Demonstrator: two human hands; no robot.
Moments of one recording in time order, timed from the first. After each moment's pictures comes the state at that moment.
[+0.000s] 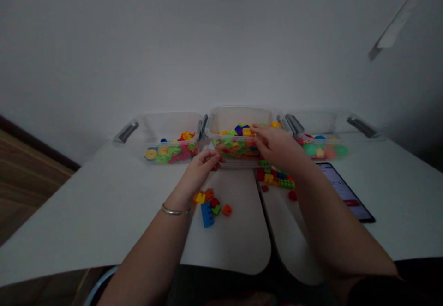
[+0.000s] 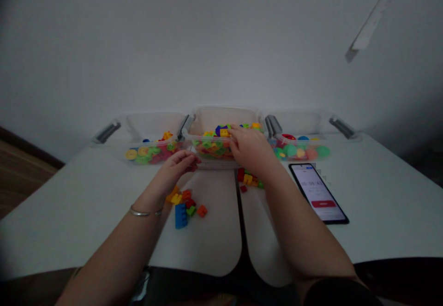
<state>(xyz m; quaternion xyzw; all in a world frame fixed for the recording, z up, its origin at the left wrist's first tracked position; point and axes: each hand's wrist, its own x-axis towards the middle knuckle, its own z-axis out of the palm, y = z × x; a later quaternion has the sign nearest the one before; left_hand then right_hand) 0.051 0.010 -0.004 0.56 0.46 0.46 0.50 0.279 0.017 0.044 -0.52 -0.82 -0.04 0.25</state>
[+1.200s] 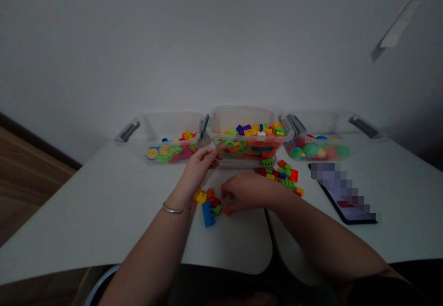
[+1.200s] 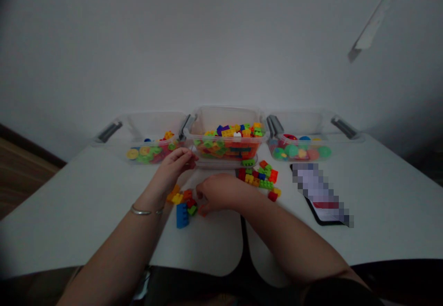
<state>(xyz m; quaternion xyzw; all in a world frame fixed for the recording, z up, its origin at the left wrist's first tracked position) 0.055 0.014 0.002 0.52 0.47 0.50 0.51 0.222 -0.013 0.018 -0.33 -0.92 0.18 -0.06</state>
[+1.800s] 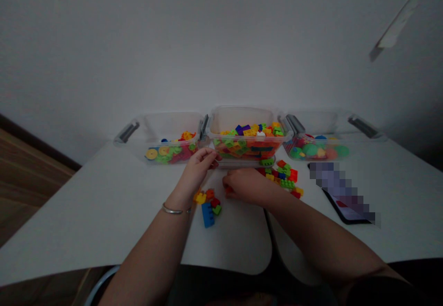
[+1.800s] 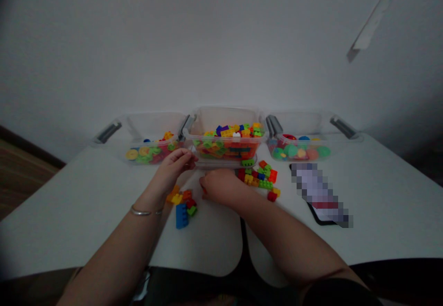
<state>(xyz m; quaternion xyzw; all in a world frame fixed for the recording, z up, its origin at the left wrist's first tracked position) 0.054 0.014 0.000 0.53 0.46 0.50 0.50 0.218 -0.011 0.013 -0.39 -0.92 0.07 -0.03</state>
